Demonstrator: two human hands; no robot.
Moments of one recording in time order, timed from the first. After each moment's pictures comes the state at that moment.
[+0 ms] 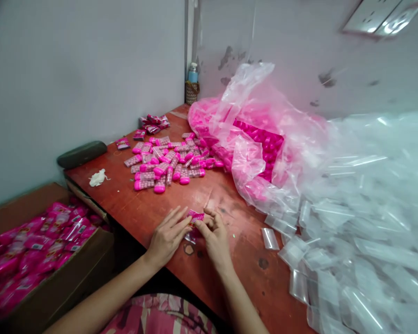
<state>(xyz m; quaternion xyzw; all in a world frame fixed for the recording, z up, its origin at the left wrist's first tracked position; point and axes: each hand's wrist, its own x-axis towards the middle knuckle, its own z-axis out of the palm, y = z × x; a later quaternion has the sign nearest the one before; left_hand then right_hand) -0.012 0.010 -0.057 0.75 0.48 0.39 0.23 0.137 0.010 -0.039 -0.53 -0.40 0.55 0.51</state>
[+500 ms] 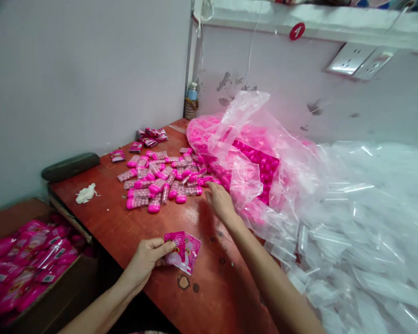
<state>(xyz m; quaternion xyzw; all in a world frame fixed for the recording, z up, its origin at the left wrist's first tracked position) -0.023 0.027 -0.048 0.30 0.49 0.44 0.69 0.170 0.163 -0.007 -0.60 -0.76 0.13 0.19</state>
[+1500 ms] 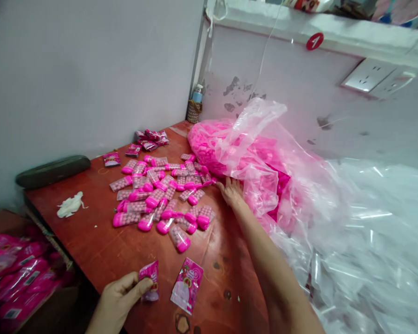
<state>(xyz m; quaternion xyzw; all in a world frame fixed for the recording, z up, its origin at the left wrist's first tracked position) -0.059 0.014 -0.073 0.35 0.61 0.45 0.55 0.212 0.272 -0.040 -0.68 -0.73 0.01 0.09</state>
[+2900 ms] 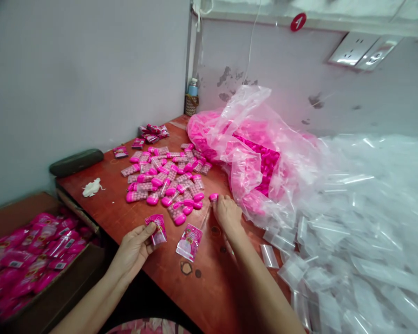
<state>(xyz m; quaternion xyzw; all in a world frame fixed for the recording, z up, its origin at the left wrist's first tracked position) -0.048 0.021 -0.032 0.09 0.46 0.56 0.68 0.179 0.117 -0.024 -0.74 -0.67 0.03 0.01</state>
